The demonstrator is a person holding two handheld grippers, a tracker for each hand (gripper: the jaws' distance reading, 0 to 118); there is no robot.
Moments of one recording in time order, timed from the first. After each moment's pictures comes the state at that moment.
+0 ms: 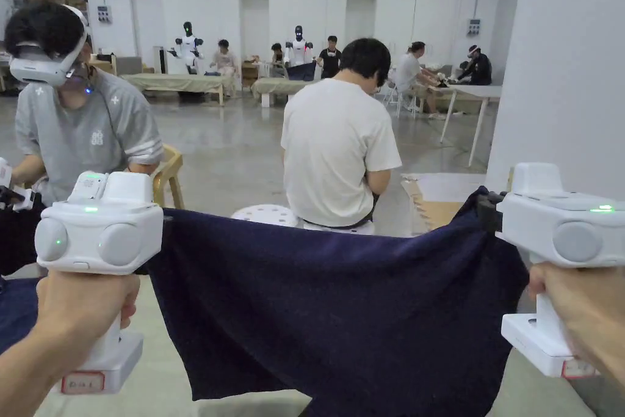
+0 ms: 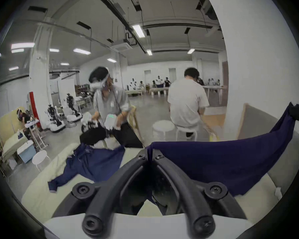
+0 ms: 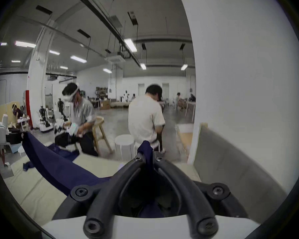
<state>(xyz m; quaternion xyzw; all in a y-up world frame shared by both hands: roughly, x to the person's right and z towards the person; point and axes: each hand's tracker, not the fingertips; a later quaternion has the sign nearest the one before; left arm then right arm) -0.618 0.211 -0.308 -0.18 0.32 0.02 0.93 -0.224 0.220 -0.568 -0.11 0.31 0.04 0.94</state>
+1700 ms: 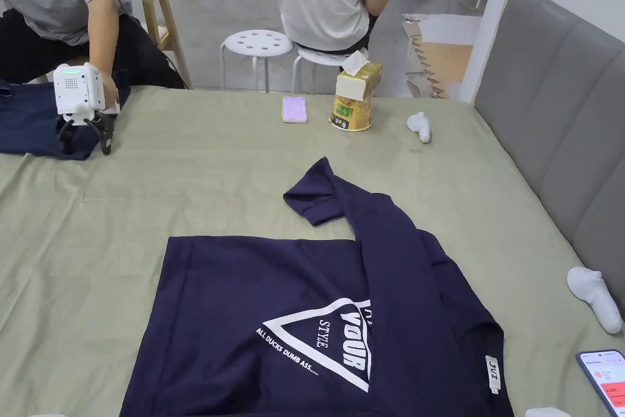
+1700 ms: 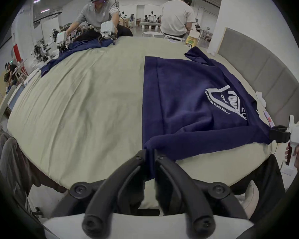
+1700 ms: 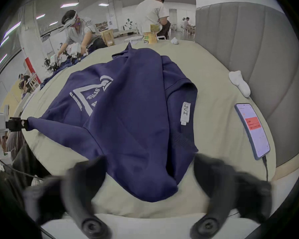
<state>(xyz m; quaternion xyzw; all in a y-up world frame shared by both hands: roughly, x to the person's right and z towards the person) -0.426 -0.077 0.053 -0.42 0.25 0.17 0.86 0.009 -0.108 -0.241 -0.42 0.32 0.11 0.84</state>
